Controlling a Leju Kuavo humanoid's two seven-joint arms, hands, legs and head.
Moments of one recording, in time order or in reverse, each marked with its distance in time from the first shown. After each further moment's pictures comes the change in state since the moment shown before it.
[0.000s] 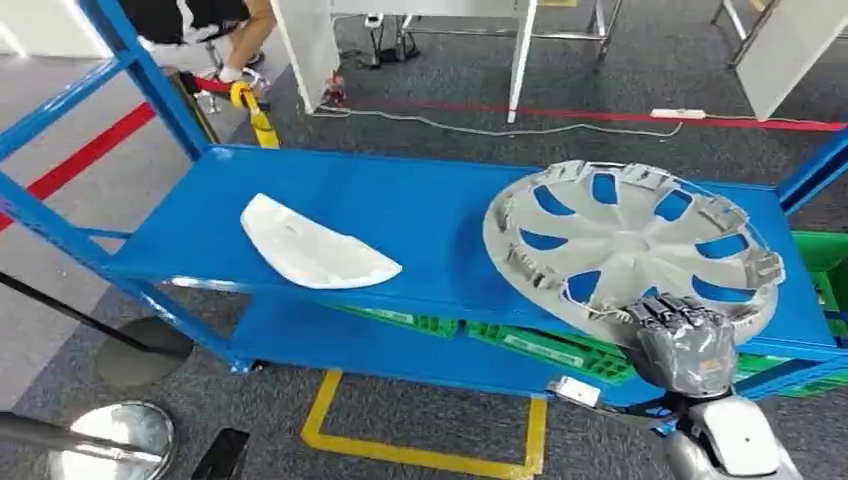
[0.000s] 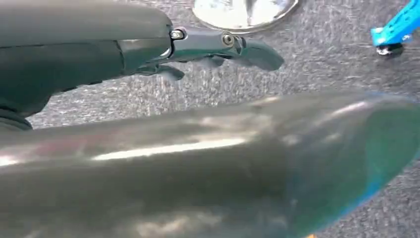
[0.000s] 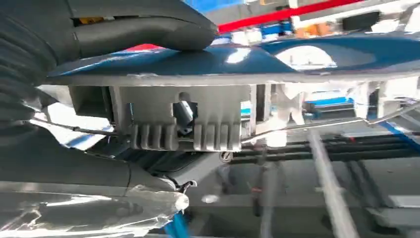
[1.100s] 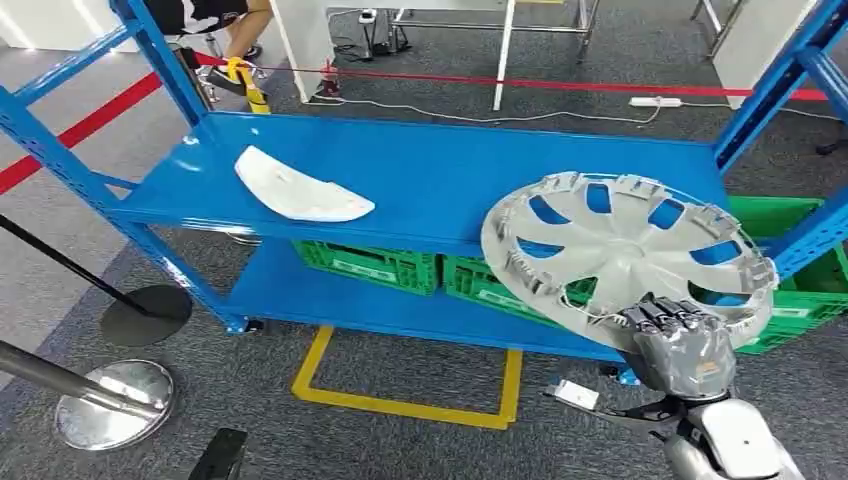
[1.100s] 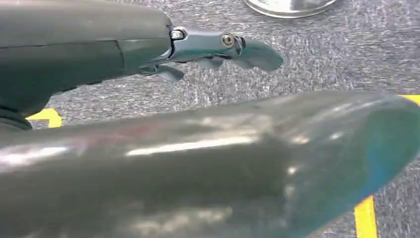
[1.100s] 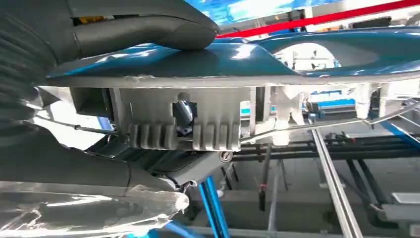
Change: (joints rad) left arm -0.001 -0.008 -0.005 -0.002 -0.008 0.020 -0.005; right arm 0.021 -0.033 0.012 -0.003 0.021 0.000 0.035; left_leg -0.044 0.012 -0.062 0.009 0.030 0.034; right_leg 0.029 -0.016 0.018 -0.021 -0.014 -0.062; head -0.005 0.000
